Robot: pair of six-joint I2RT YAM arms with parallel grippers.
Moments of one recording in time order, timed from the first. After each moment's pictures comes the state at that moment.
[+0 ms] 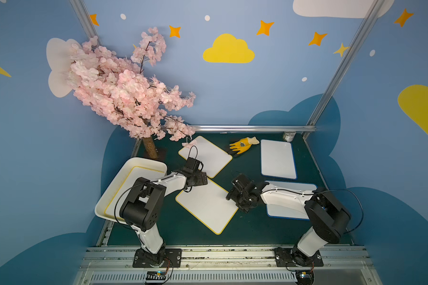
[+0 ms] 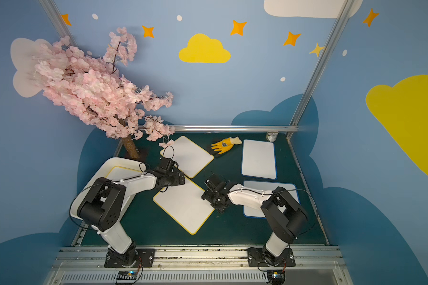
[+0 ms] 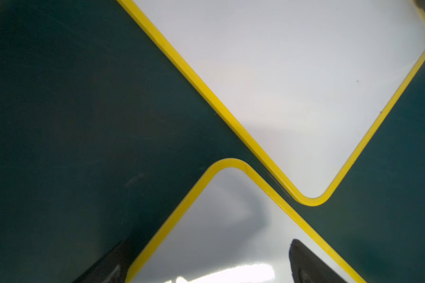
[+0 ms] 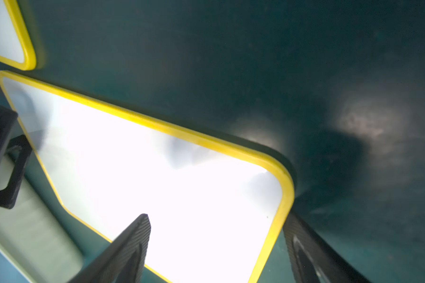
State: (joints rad) left arm -0.39 1.74 0.94 -0.25 -0.02 -0.50; right arm 0.85 1.66 0.92 -0.42 -0.09 1.34
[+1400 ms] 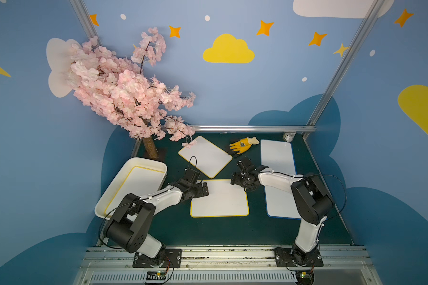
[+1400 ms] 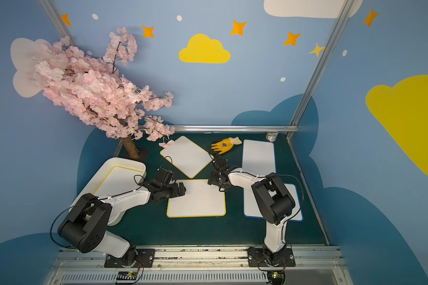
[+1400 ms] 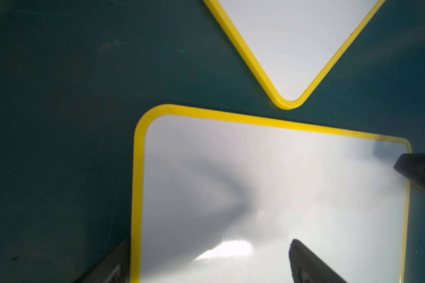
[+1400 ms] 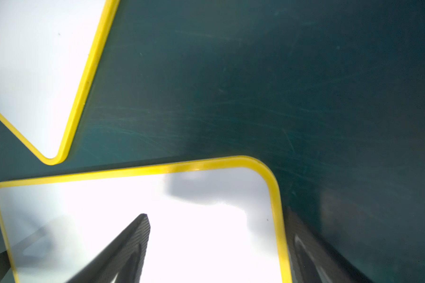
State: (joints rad) left arm -0.47 1.52 0.71 -0.24 0.05 -0.64; right arm 0.65 1.87 1.16 -0.40 0.01 0.76
